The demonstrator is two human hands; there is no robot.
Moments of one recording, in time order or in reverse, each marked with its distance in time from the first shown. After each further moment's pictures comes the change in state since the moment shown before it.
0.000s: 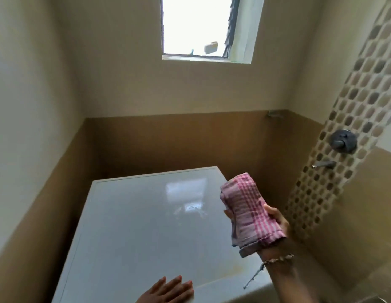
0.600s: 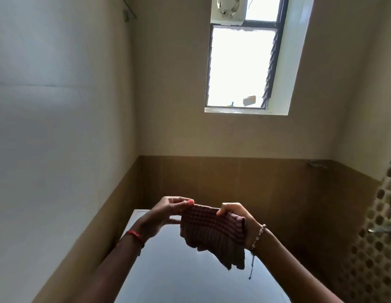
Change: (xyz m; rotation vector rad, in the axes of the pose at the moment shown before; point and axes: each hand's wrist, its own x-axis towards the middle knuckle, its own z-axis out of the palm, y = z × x) left_hand 0.006 -0.079 -0.294 -1.492 0.550 -0.472; right_hand 0.048 -0.012 0.135 -0.741 -0.360 0.613
